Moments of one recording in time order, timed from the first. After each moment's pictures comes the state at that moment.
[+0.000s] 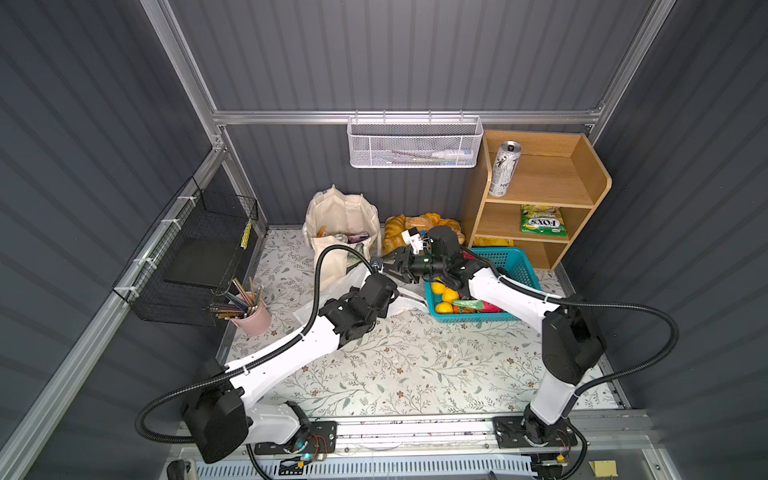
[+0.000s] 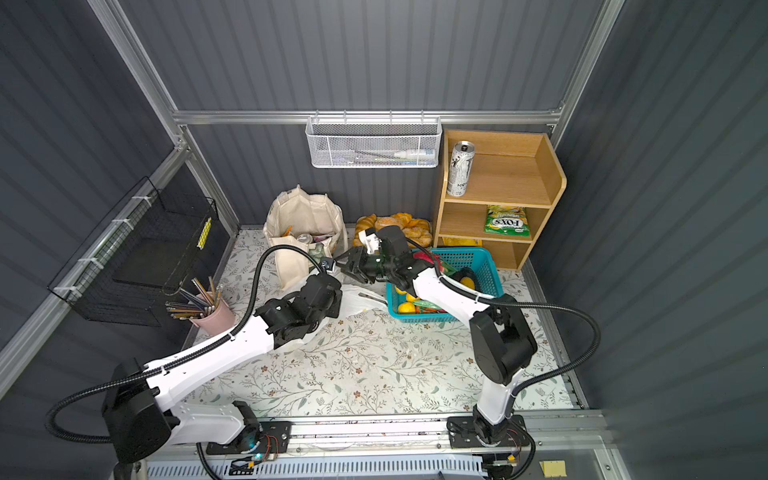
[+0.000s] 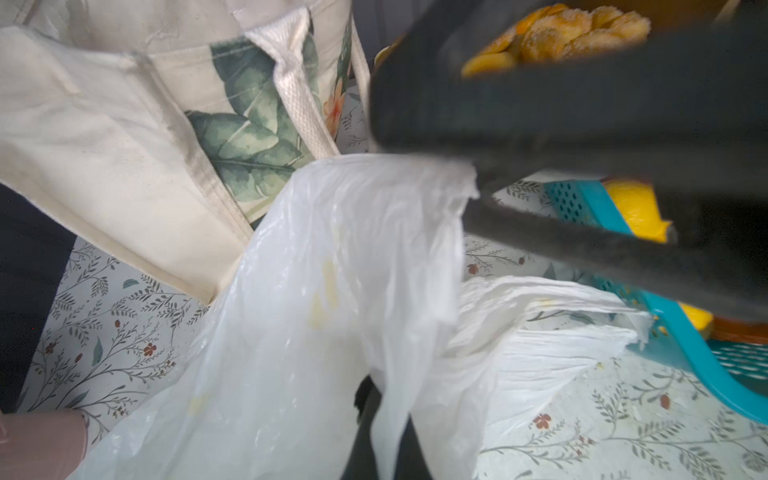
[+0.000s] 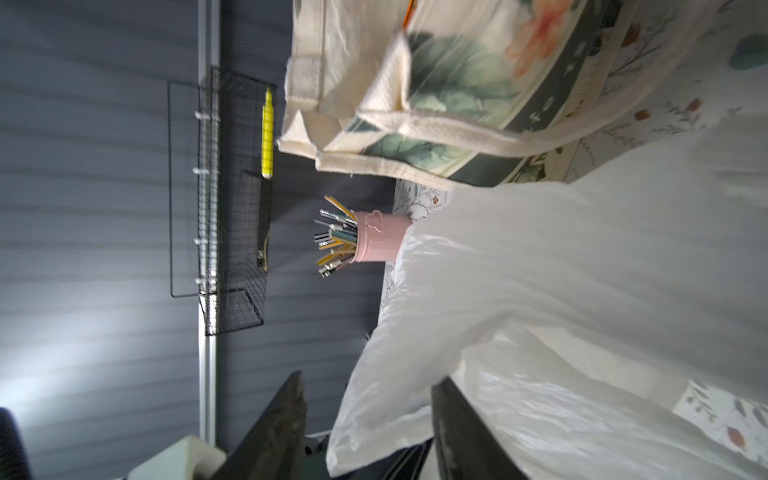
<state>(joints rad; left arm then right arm) -0.84 1.30 1.03 -0.48 -0.54 -0.31 0.60 1.74 1.33 0.04 -0.66 1.07</state>
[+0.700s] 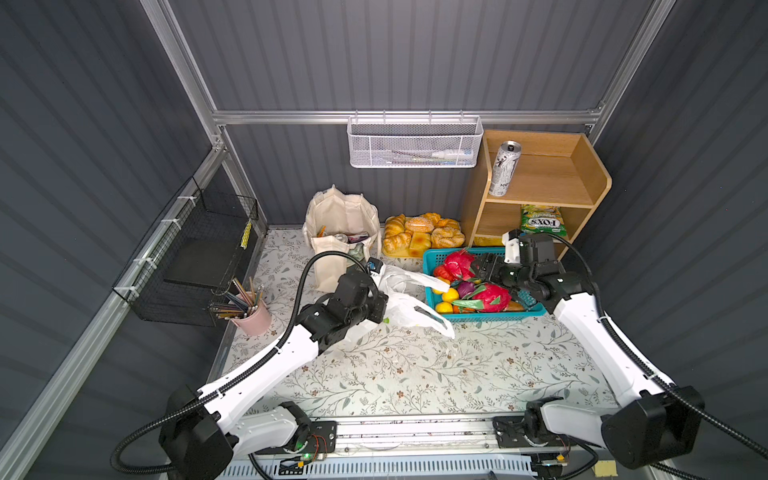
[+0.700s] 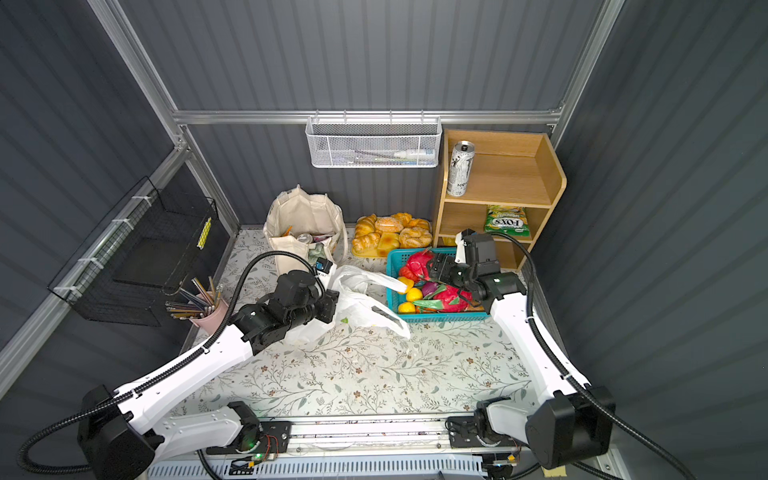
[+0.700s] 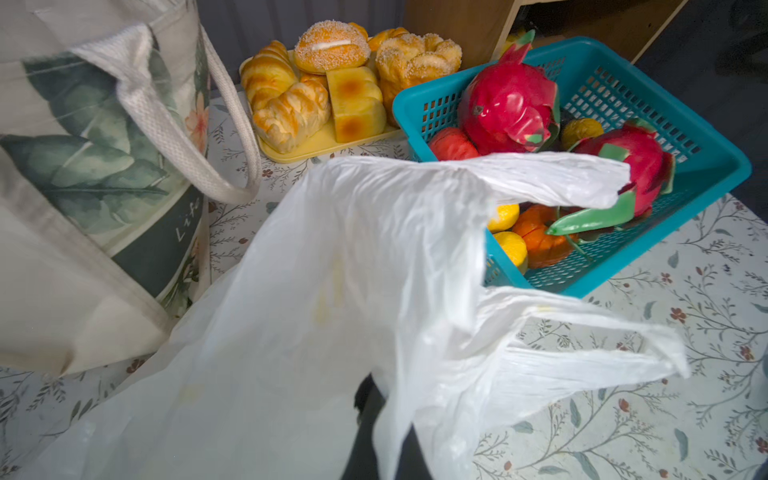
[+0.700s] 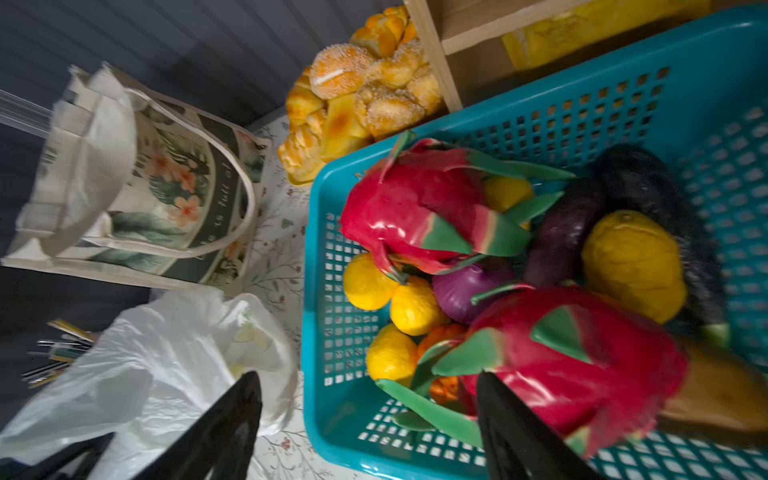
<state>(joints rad) -0.72 1.18 0.95 -0.39 -0.07 -0.18 0.20 1.24 1.14 -0.62 -0.20 0.47</state>
